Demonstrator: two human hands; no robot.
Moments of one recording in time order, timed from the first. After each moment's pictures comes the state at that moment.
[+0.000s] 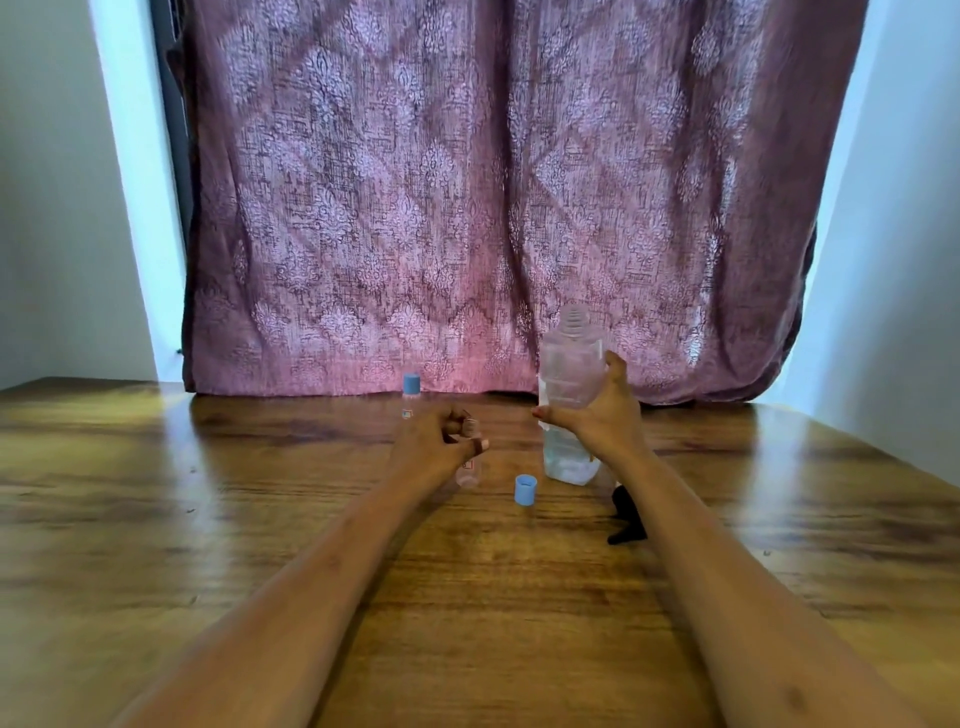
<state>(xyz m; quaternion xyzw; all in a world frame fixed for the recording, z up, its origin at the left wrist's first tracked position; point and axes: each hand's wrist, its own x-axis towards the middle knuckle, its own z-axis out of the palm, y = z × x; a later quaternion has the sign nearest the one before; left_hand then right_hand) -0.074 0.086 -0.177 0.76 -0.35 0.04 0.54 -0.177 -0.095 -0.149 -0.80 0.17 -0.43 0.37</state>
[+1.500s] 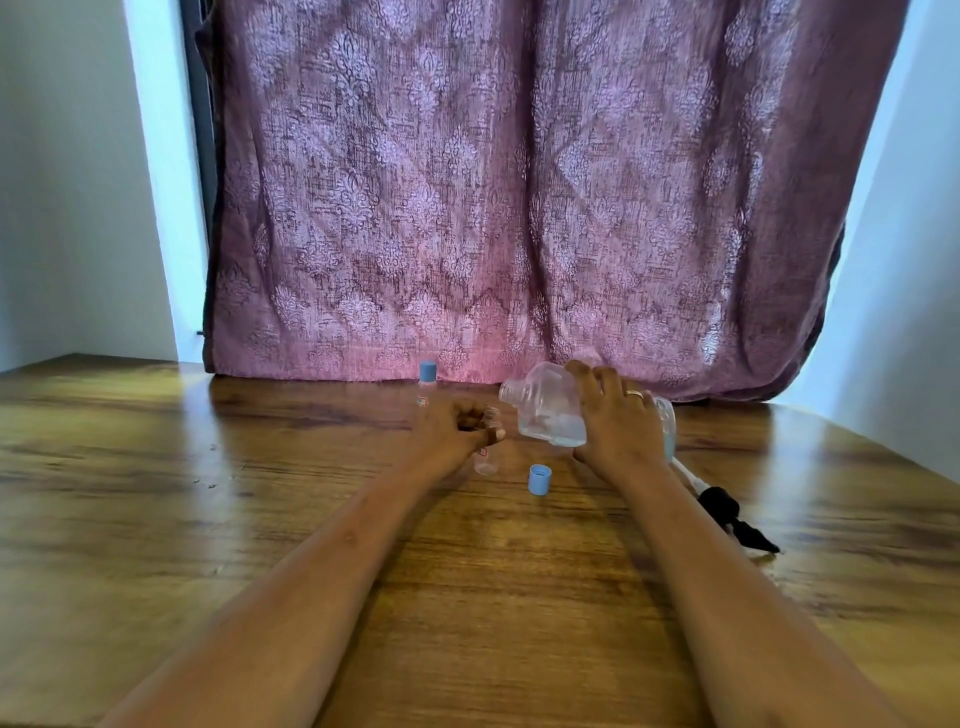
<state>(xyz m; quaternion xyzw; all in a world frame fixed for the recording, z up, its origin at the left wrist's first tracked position) -0.077 0.086 -0.176 0.72 -0.36 -0.03 0.60 -0.187 -0.078 -0.157 -0.92 0.23 -0.28 -0.13</state>
